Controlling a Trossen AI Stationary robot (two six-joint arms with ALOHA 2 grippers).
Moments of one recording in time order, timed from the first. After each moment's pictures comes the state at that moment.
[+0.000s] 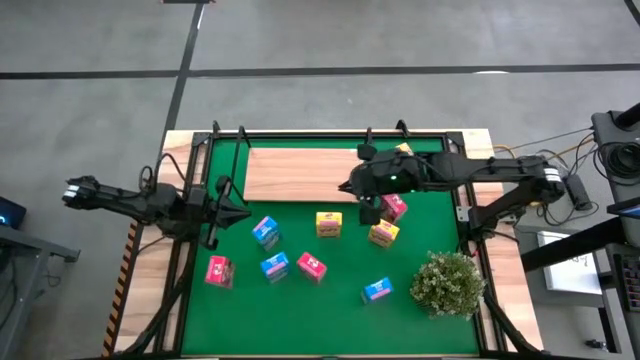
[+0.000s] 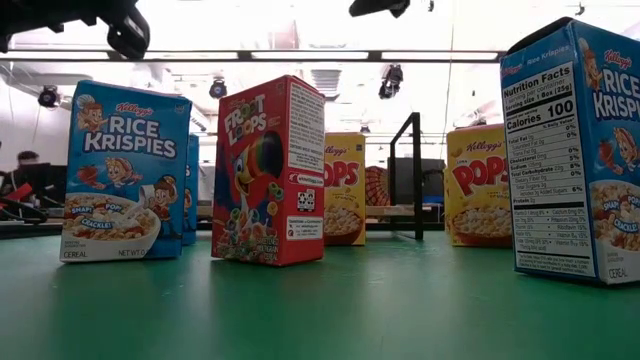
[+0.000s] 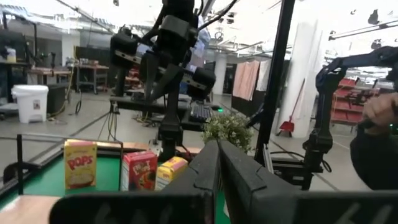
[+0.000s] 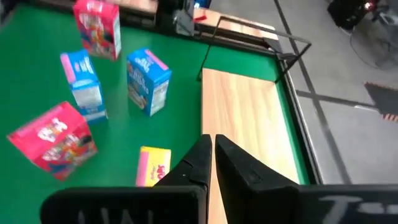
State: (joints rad) left arm -0.21 0.41 0.30 0.29 -0.12 -0.12; right arm -0.01 1.45 1.44 -0.59 0.10 -0.24
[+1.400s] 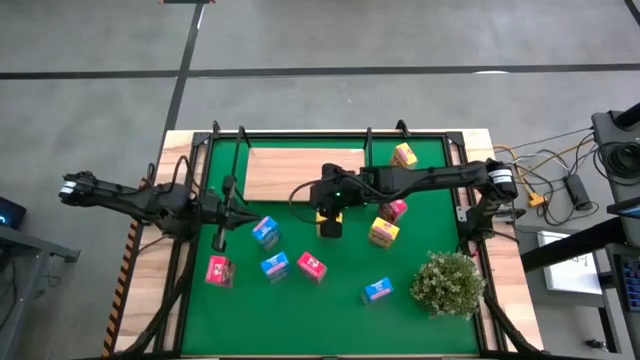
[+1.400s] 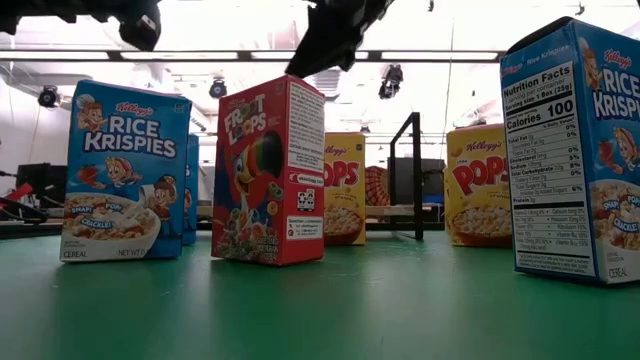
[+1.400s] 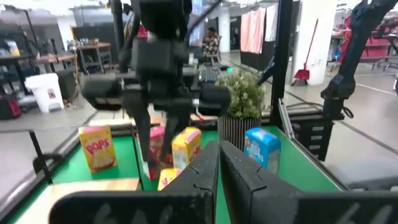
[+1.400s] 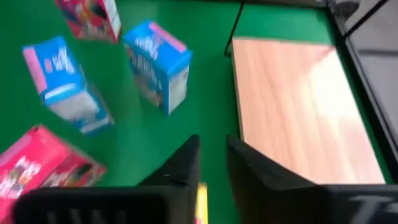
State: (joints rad) left arm -0.21 0.53 0.44 0.11 -0.12 0.04; right arm 0.00 1.78 1.61 -0.59 0.07 -0.06
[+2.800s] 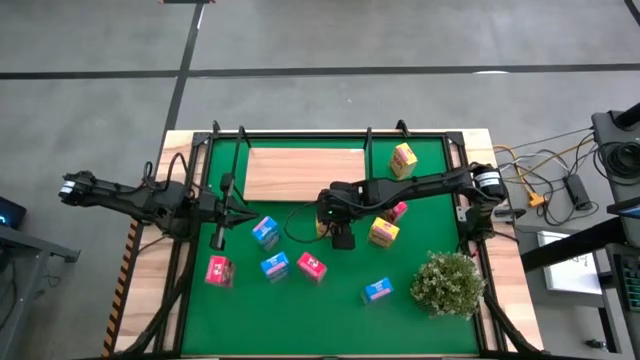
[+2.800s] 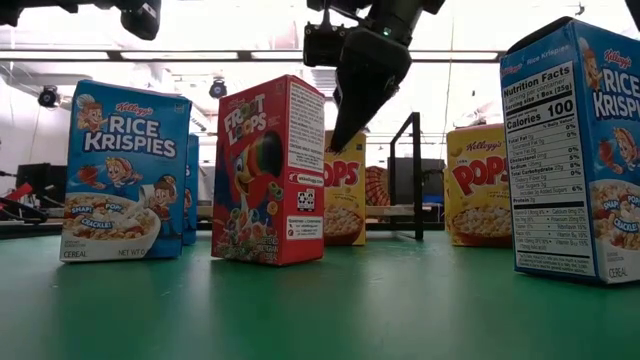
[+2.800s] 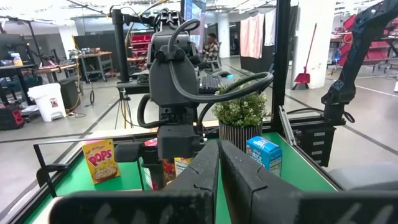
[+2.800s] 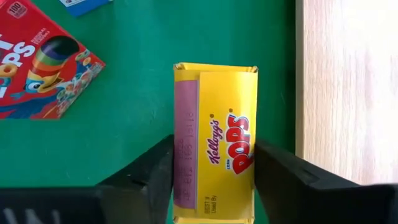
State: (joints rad) left arm -0.21 0.54 0.46 0.11 -0.12 0.06; right arm 0.02 1.87 1.53 -0.75 0.04 -0.05
